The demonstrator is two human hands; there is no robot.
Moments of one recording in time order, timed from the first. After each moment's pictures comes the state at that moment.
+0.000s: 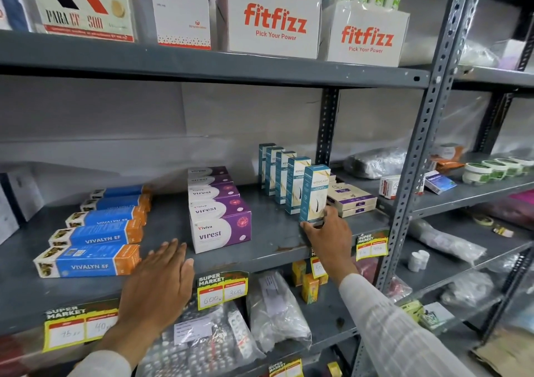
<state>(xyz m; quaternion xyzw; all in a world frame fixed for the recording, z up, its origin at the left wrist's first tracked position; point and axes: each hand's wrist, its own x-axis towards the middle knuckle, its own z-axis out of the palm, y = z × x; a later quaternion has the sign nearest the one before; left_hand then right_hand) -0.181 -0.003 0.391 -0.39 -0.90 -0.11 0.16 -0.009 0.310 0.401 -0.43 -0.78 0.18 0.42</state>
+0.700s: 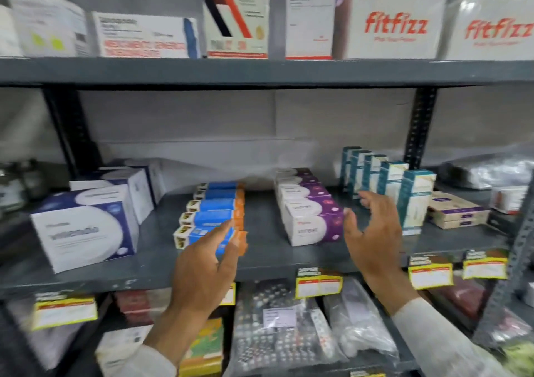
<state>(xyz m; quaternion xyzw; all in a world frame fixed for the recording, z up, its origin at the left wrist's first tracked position) -0.182 -0.111 0.439 -0.30 -0.83 -0.42 0.21 -0.059 0.170 0.444 -0.19 -0.76 0.15 0.61</state>
